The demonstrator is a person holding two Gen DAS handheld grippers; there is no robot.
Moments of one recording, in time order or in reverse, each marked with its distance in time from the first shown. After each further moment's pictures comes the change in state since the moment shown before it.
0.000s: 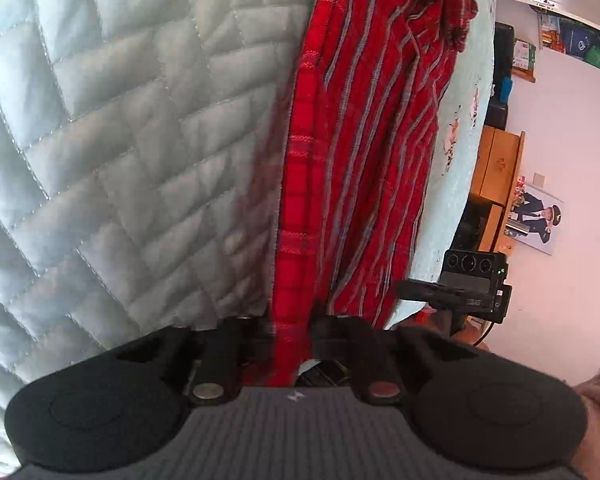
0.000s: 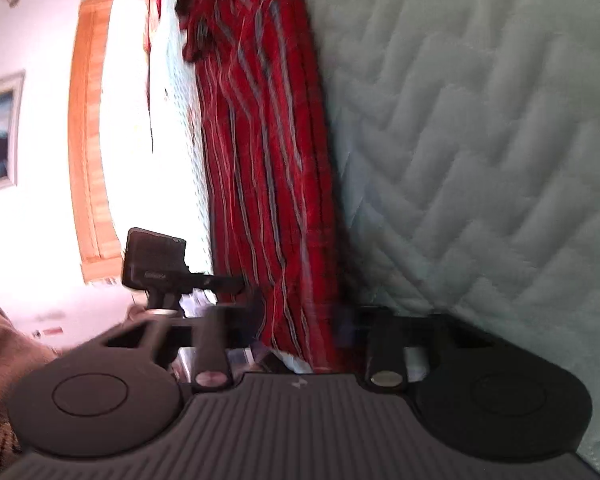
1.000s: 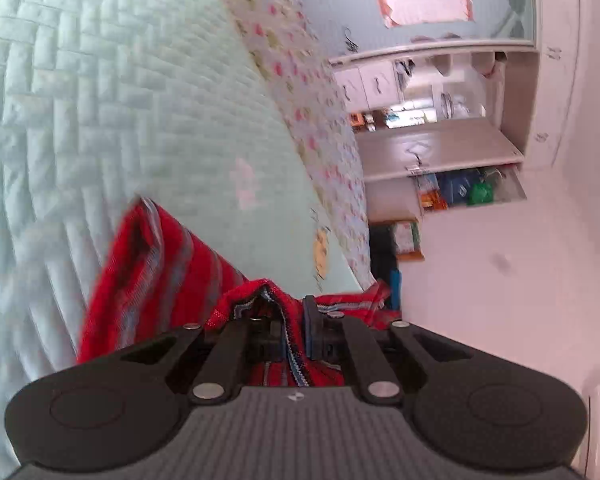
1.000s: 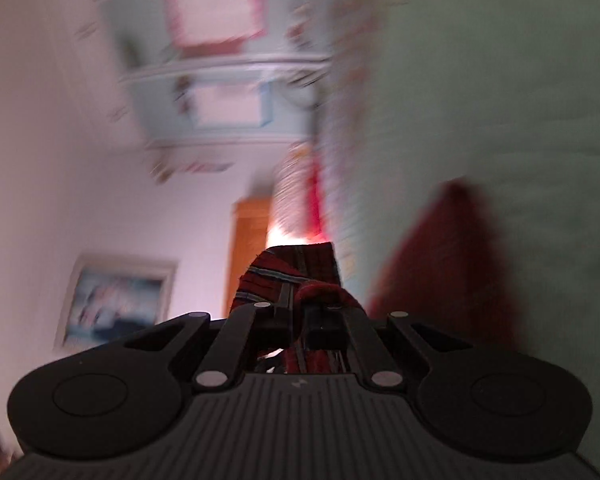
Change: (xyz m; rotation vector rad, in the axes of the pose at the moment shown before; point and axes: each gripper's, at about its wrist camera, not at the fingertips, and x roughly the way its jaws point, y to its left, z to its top) left arm -0.066 -0.165 0.387 0.200 -0.655 -0.268; right arm 0.023 0.054 0.439 0.002 -0.590 0.506
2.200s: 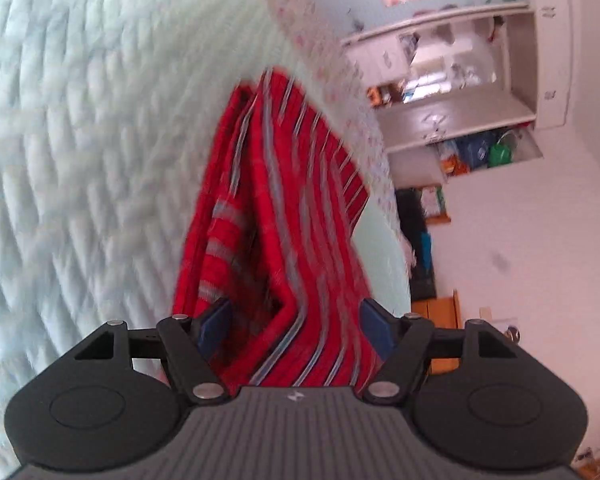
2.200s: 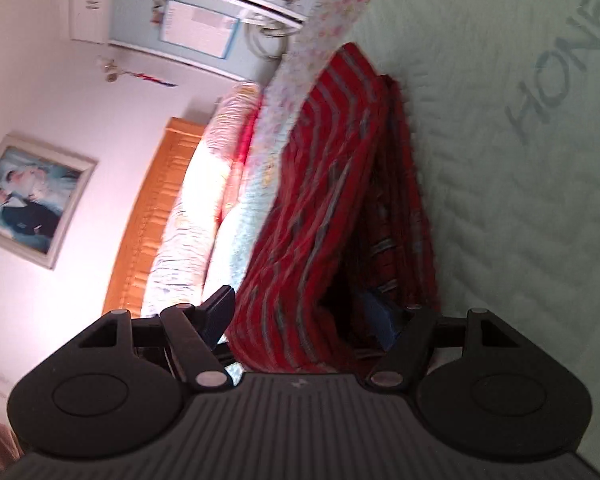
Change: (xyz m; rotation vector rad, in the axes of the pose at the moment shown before) left arm -0.144 0.020 -0.137 0.071 0.083 0.076; right arm -0.110 0.044 -0.152 -0.371 0.142 -0.253
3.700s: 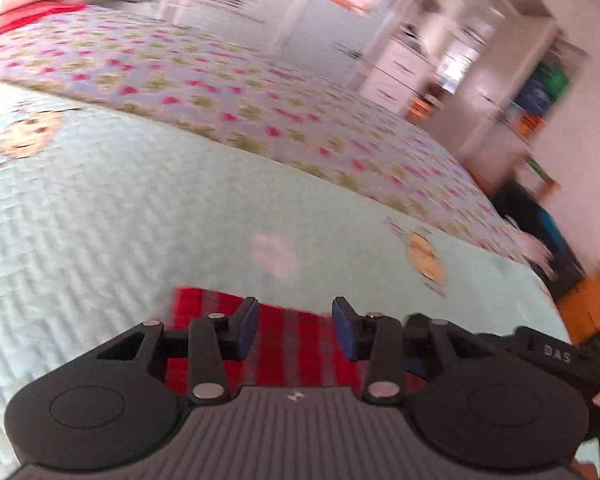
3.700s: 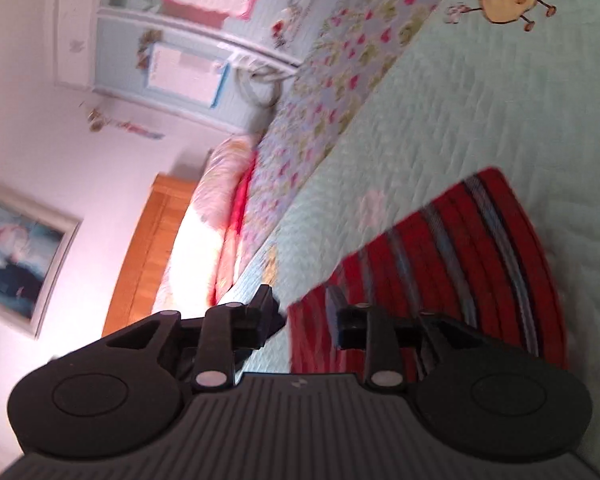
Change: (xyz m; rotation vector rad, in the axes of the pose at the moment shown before) left arm 0.115 -0.116 0.130 0.433 -0.302 0.450; right arm 0.133 0.026 0.148 0.075 -0.148 -0.050
